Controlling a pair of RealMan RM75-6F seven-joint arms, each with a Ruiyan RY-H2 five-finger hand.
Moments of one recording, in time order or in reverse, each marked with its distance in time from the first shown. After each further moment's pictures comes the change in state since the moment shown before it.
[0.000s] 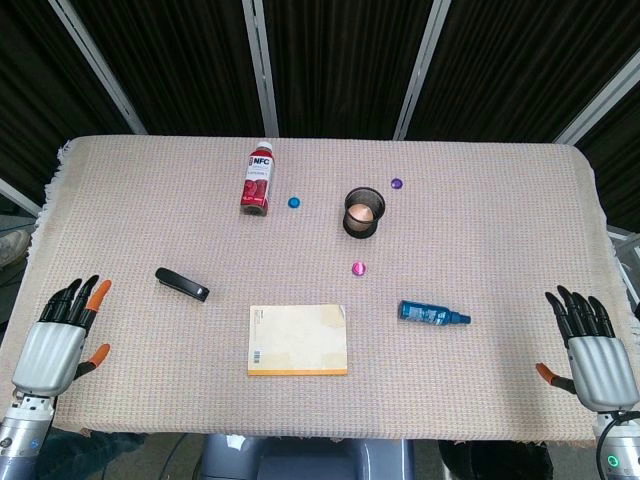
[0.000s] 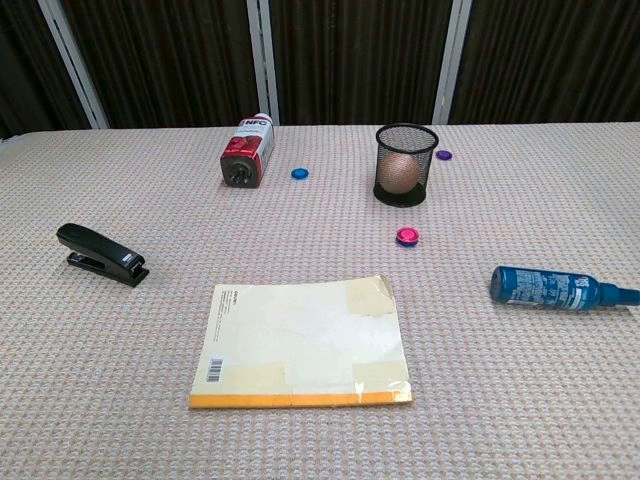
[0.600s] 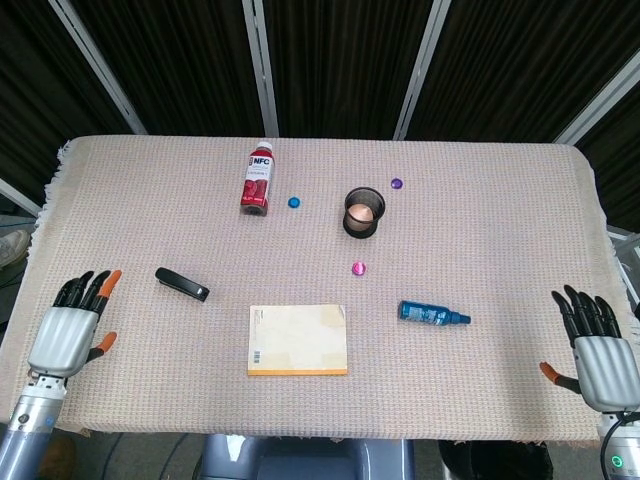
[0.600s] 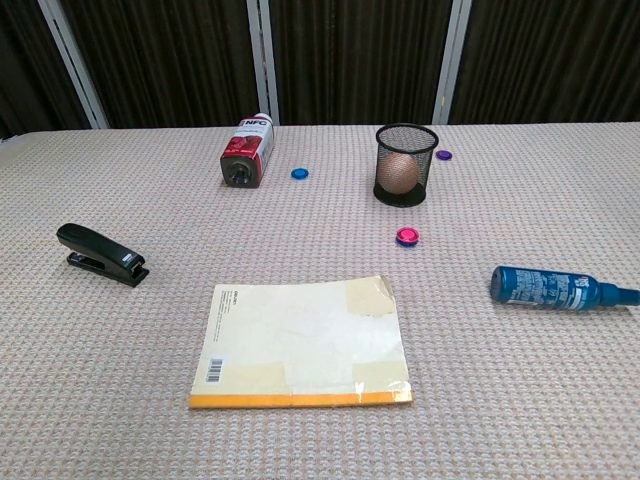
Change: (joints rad) left arm -0.072 -0.043 -0.056 0.053 -0.106 -0.119 0.071; right arm -0.005 0.007 0.007 0.001 0.016 0.004 0.020
